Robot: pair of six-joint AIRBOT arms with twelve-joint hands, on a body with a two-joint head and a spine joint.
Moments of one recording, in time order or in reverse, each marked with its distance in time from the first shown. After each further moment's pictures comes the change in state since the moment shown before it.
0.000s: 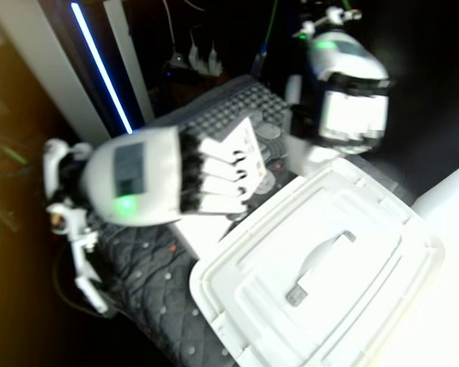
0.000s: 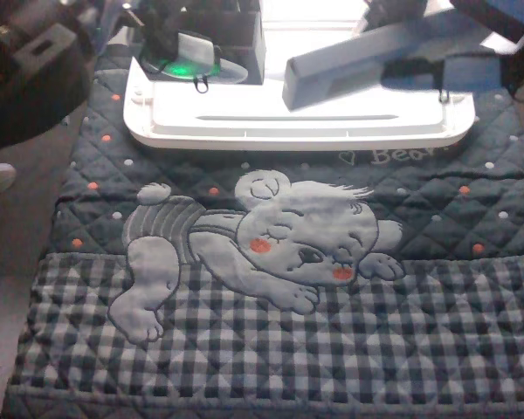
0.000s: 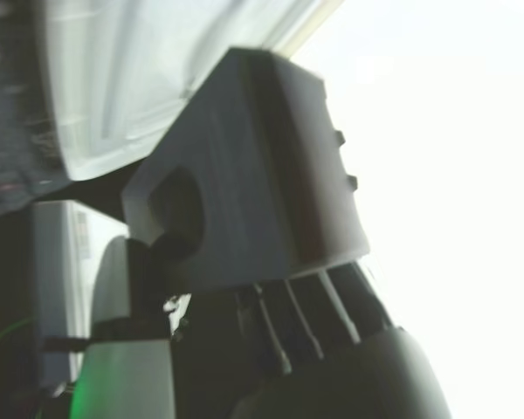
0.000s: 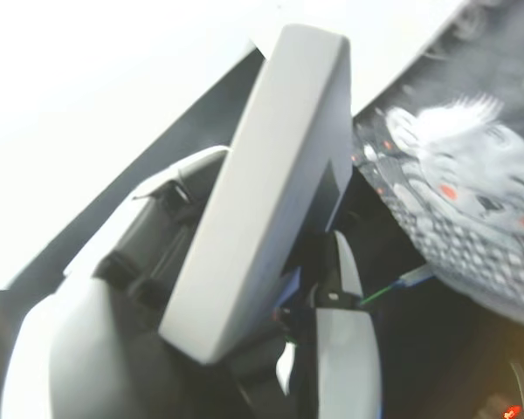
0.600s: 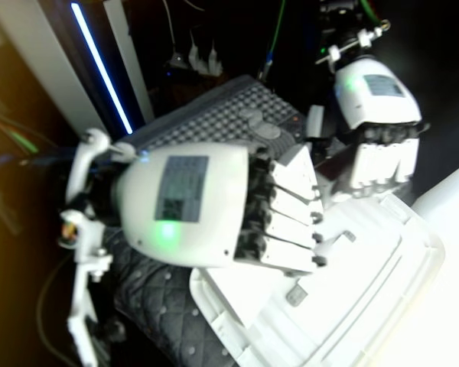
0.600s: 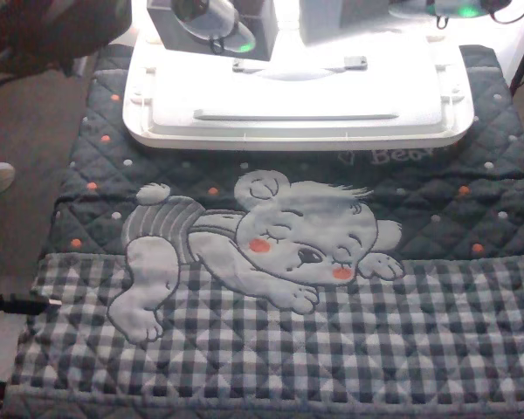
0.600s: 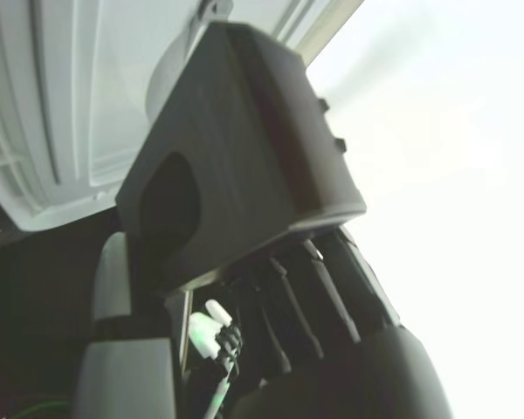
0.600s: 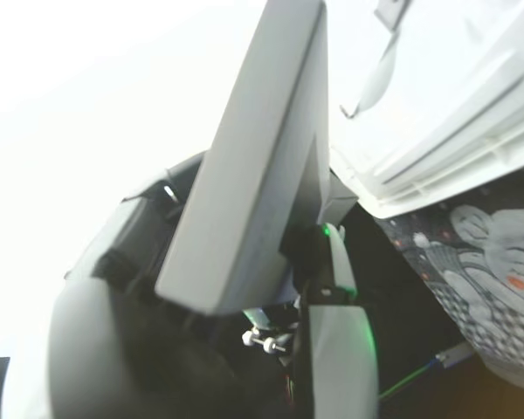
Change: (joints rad) left arm -0.142 -0.117 0.158 0.016 0.252 0.066; right arm 0.174 -0.044 0.083 -0.004 -0.346 -0.097
